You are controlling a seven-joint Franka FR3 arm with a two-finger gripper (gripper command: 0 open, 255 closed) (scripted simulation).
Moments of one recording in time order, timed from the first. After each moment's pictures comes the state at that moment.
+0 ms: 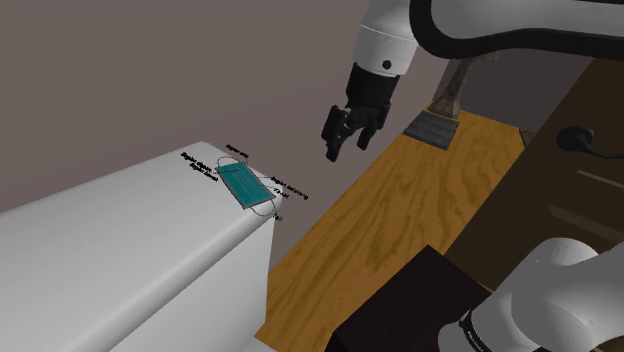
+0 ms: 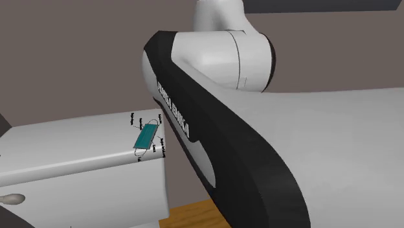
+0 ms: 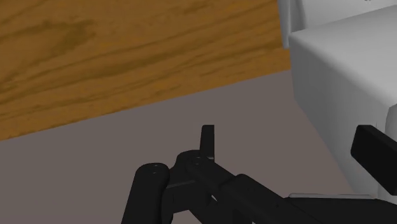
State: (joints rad) arm 0.02 -0.46 0.34 -2.06 0.16 1.70 0.27
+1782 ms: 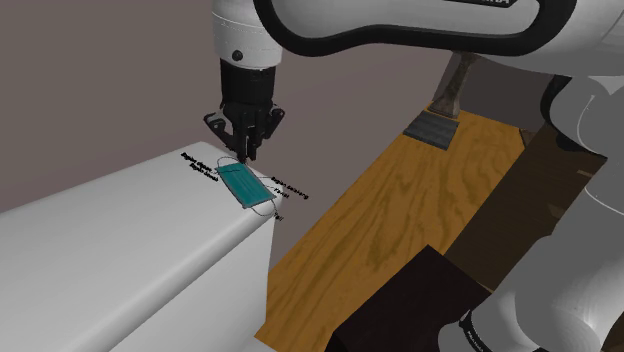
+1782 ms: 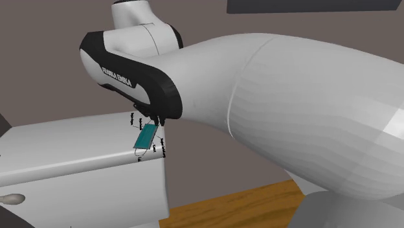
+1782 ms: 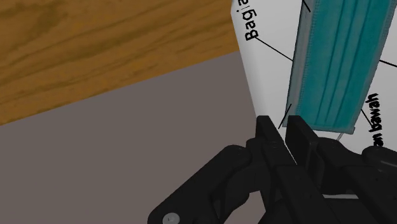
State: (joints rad) arm 0.11 0.13 0.61 -1.49 -0.15 1.67 0.73
